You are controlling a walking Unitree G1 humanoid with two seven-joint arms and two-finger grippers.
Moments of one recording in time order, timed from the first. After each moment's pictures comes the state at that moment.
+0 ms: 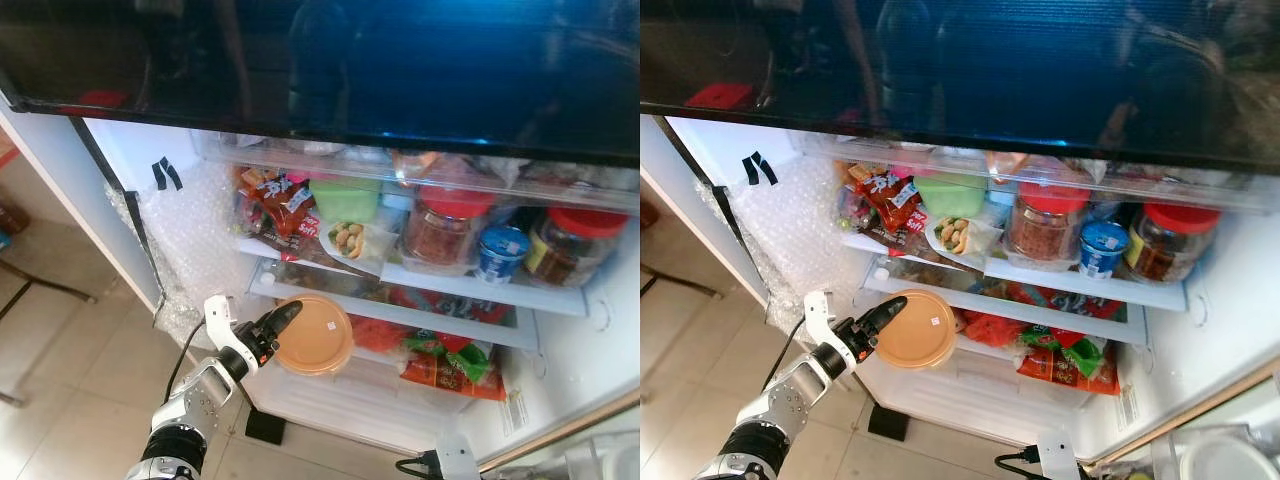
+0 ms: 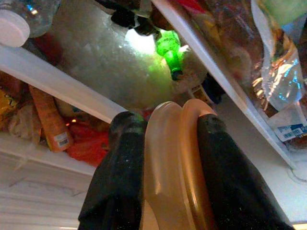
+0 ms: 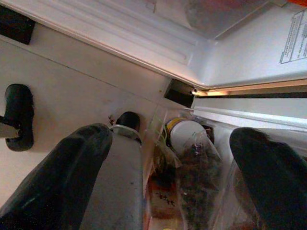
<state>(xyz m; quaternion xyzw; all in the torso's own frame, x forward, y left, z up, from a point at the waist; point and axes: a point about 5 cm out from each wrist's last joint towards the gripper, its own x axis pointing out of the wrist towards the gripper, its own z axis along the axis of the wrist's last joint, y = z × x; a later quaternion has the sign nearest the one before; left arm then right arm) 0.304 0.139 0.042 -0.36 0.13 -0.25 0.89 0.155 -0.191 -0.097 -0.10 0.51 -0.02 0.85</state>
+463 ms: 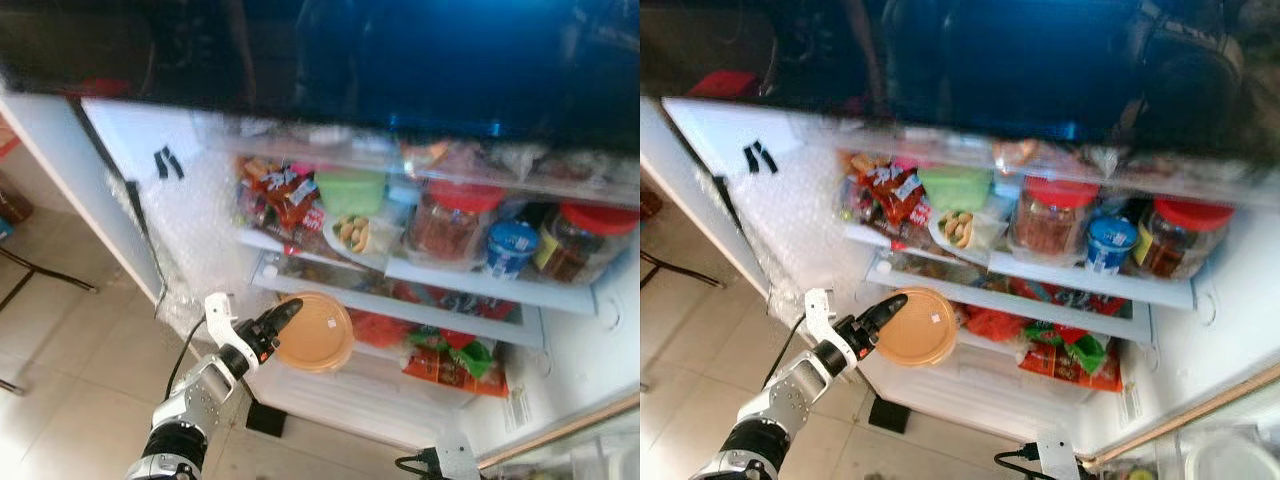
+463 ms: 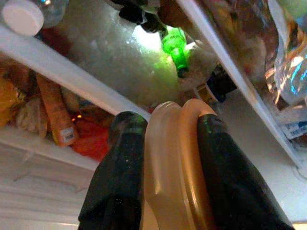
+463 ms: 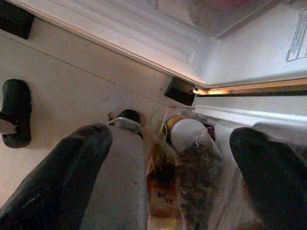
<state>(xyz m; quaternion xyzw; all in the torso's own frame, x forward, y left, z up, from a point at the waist) 0.307 0.138 0.044 -0.35 0.12 -0.25 0.89 0.158 -0.190 -0.095 -0.10 0.51 -0.02 0.86</state>
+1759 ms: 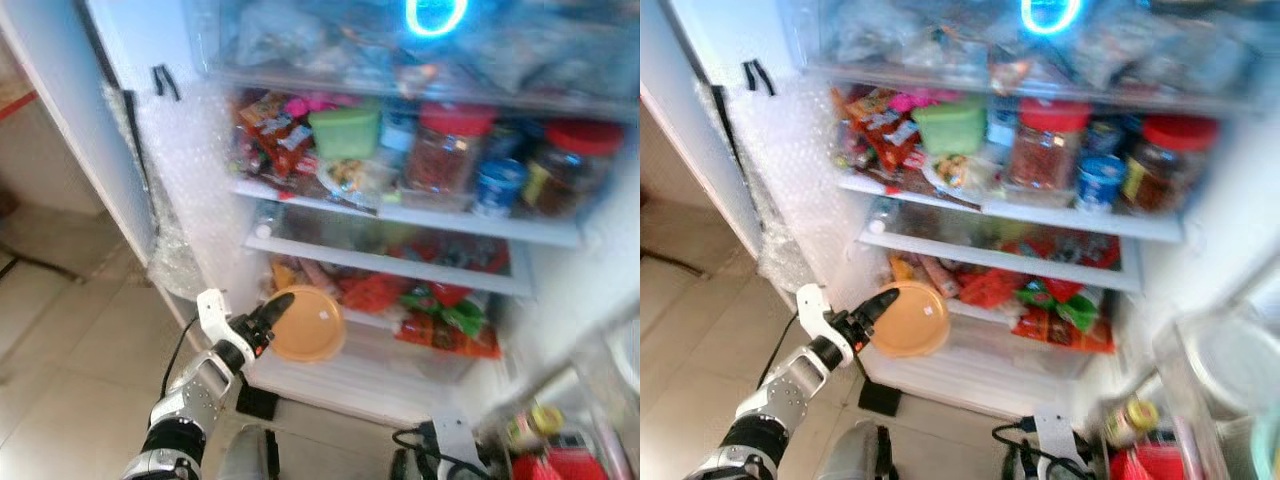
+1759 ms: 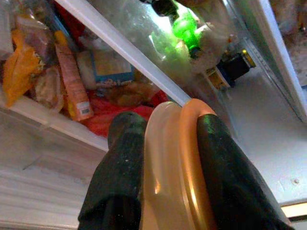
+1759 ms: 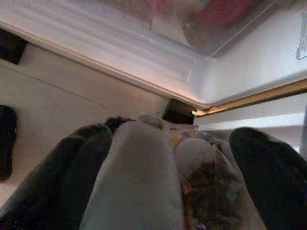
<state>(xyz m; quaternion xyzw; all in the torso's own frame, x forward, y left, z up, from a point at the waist) 0.317 0.141 0.053 -0.36 0.11 -0.23 0.90 0.179 -0.187 -0.085 -0.09 0.46 -0.01 0.88</state>
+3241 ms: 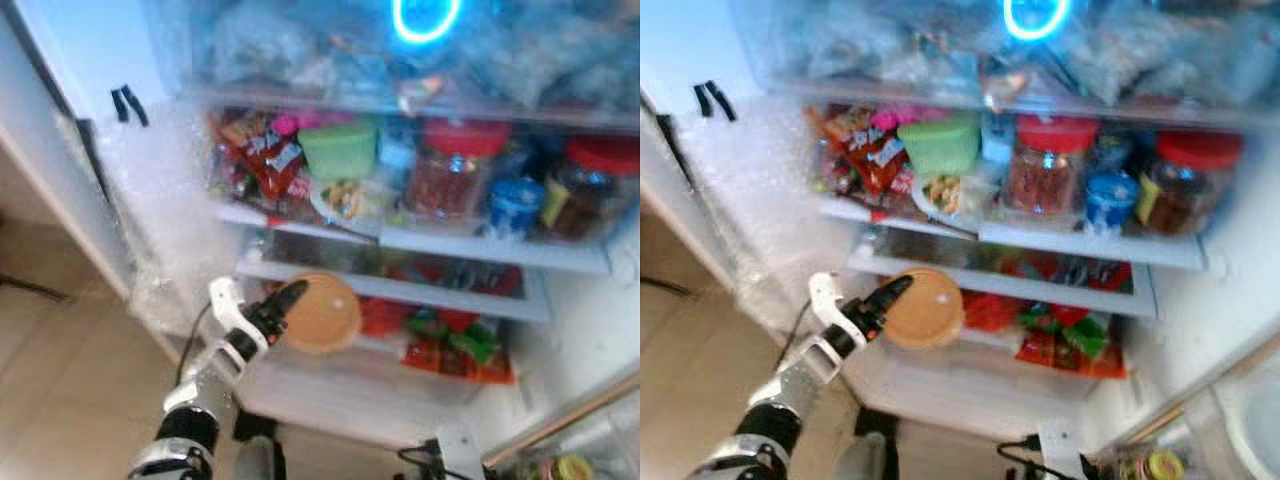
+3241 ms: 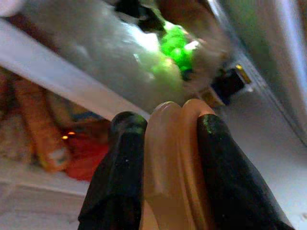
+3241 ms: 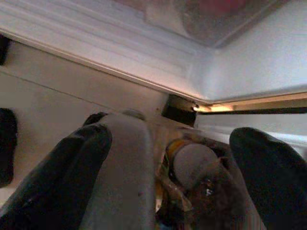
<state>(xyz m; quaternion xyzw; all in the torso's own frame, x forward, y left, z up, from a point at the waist) 0.322 0.133 0.061 -0.36 0.09 -0.25 0.90 0.167 -0.189 -0.091 -0.09 0.48 -0.02 0.87</state>
